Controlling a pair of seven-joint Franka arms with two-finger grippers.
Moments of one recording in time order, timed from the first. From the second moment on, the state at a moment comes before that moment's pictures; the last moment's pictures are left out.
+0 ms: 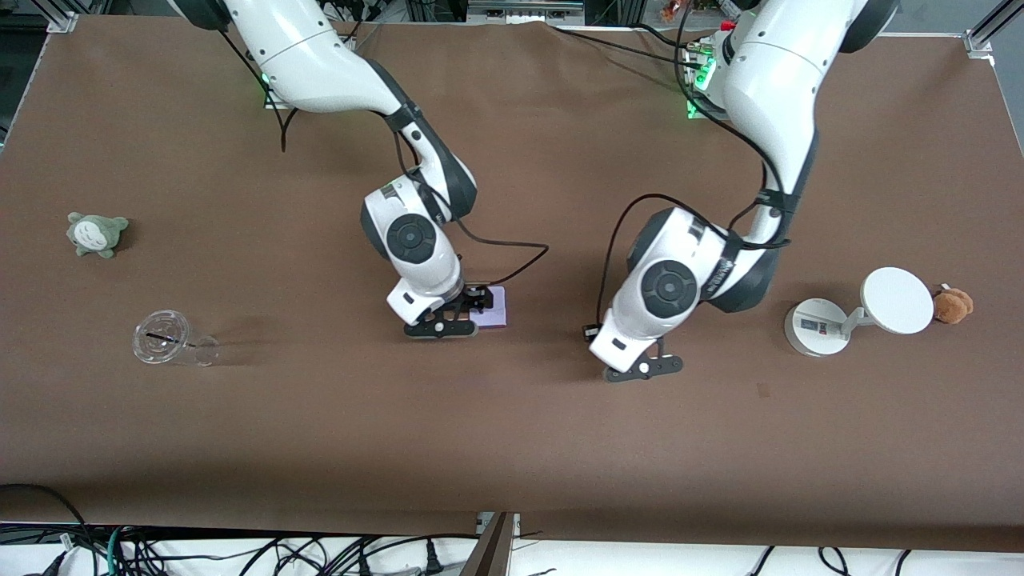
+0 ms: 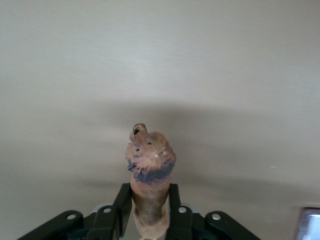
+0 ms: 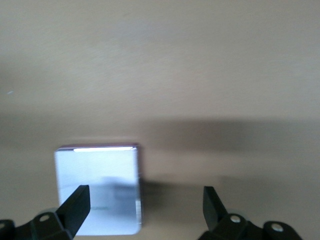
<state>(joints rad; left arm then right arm) -0.33 0.76 -0.11 -1.36 0.01 2.05 -0.57 0.62 0.78 0.00 -1.51 0.05 2.38 0.55</state>
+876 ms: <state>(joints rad) 0.02 0.56 -0.11 -1.78 0.01 2.20 0.02 0.68 0.83 -0.01 -1.51 0.02 2.49 0.59</state>
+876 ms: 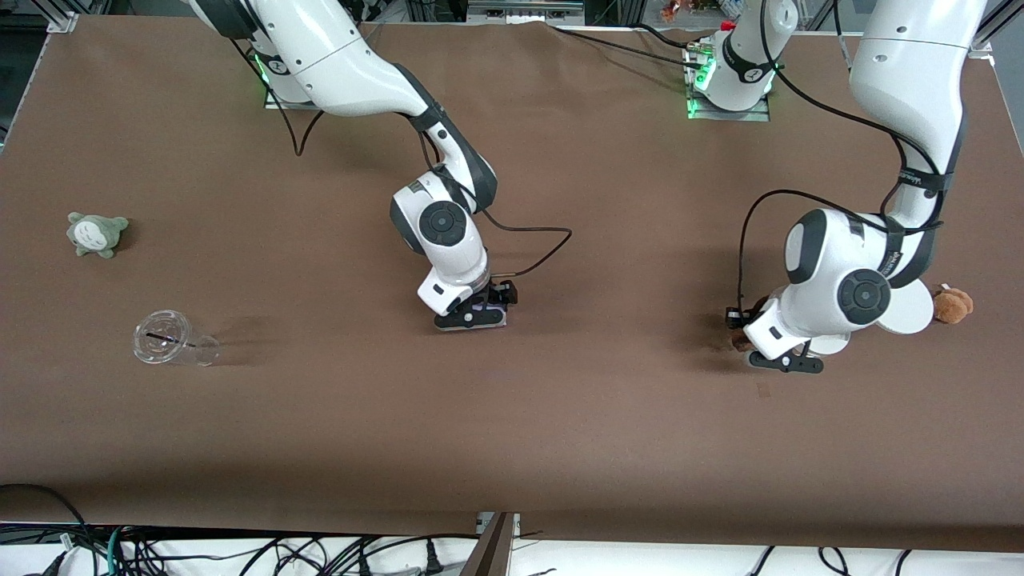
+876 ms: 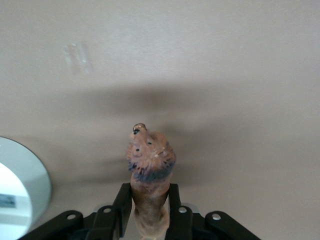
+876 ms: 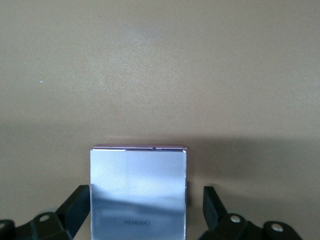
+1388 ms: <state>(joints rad) 0.06 0.57 -0.12 -1.81 0.01 2.25 0.08 0.69 0.85 -0.01 -1.51 0.02 2.53 0.59</state>
